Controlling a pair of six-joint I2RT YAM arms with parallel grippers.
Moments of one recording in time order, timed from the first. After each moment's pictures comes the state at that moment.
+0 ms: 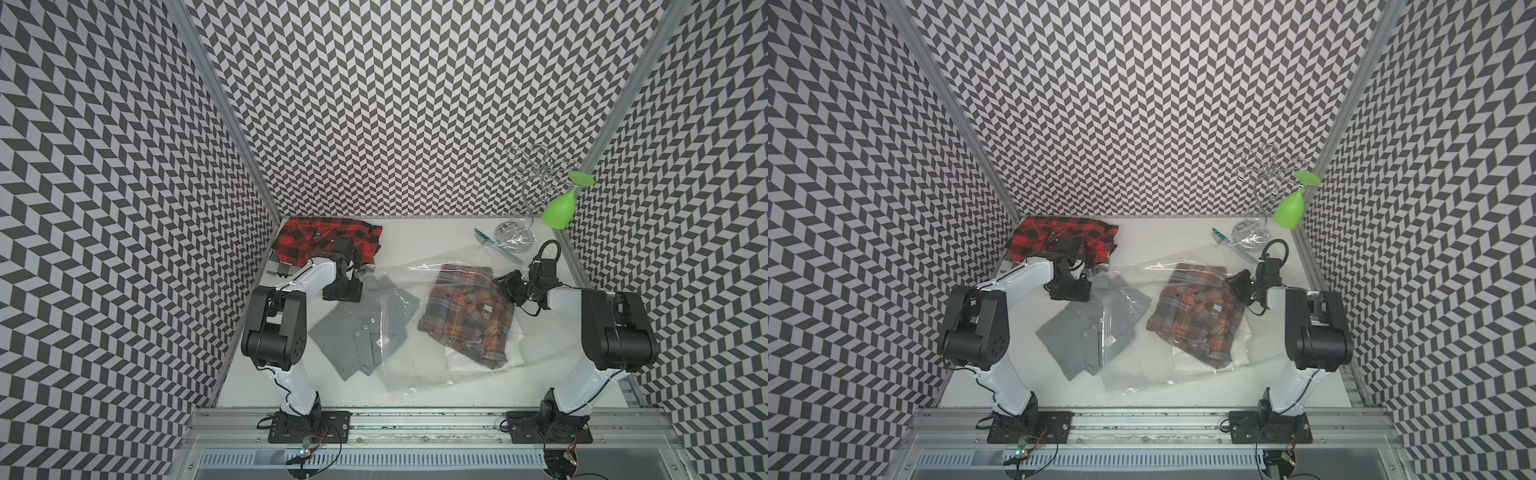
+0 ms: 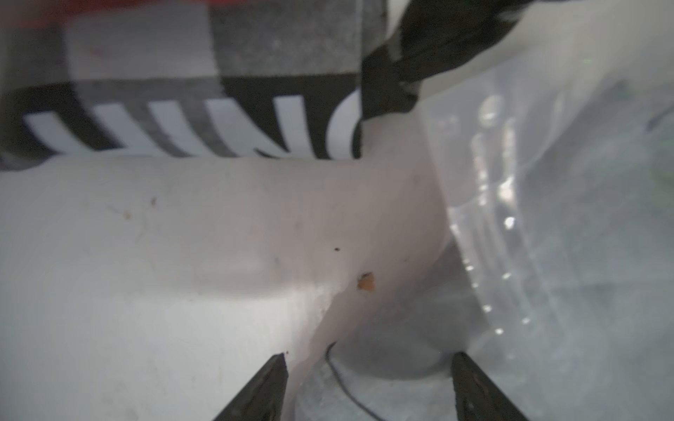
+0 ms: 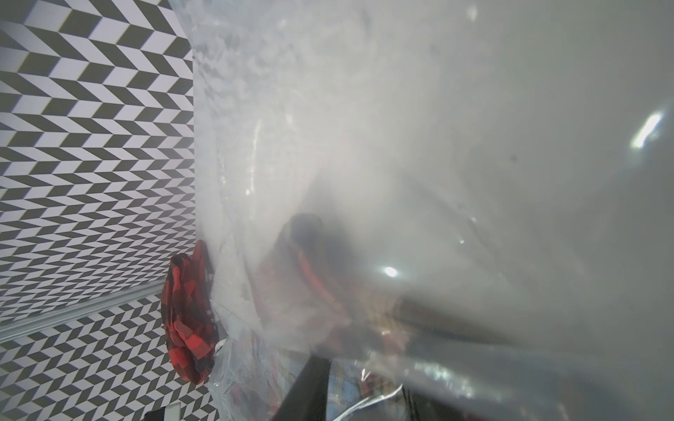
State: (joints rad) left arm -0.20 1.80 1.23 -0.81 -0.01 -0.08; right arm -0.09 1.76 0.81 0.09 -0.49 0.92
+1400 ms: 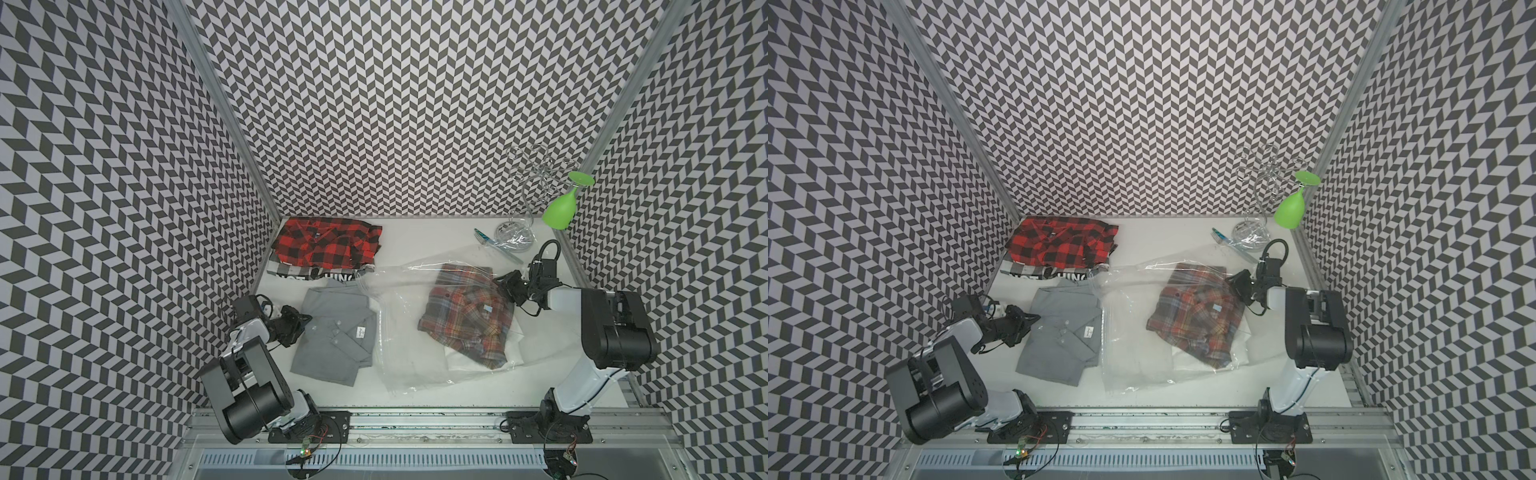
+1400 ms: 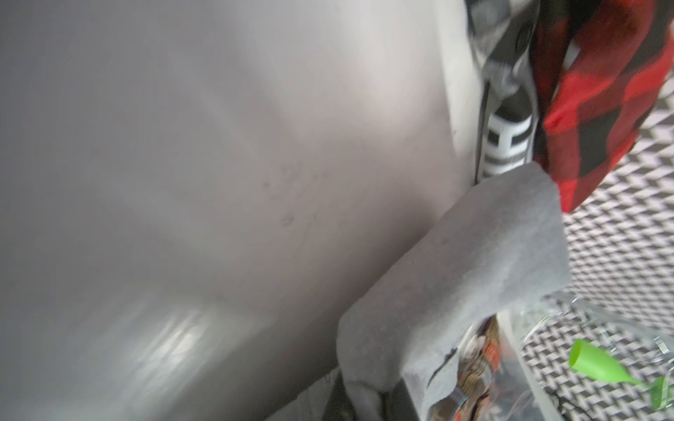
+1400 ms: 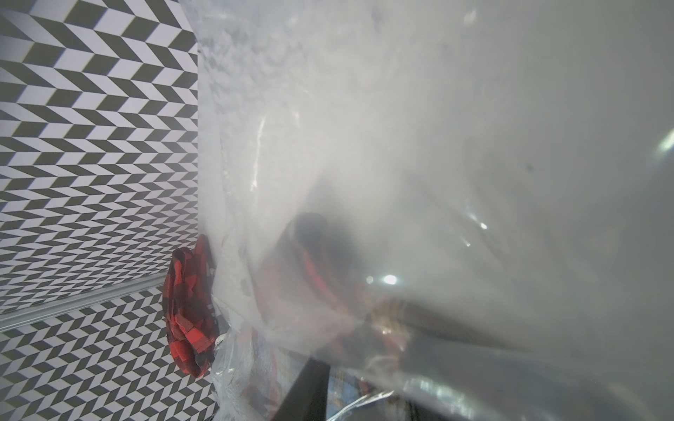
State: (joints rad) left arm 0.64 1.35 0.61 -0.45 0.73 -0.52; right arm -0.09 1.77 0.81 0.11 -0.52 0.90
